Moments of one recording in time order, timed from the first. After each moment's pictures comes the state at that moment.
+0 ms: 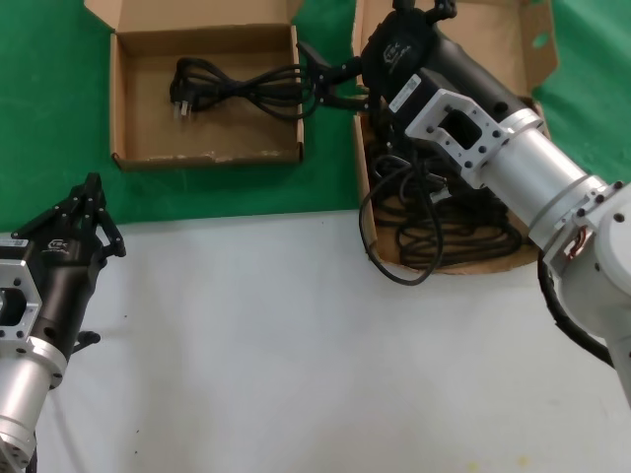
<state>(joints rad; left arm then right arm) -0.02 -0.31 1.61 -1.59 -1.79 0.01 -0.01 0.60 0.18 -1.80 1.44 1.64 -0.32 -0.67</state>
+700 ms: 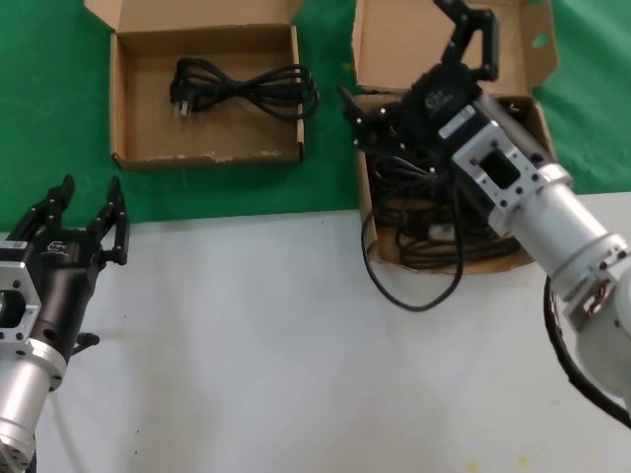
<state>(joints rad) -0.02 -0.31 1.61 -1.60 -1.79 0.01 0.00 0.48 0.21 -1.76 1.47 1.67 -0.26 -0.53</state>
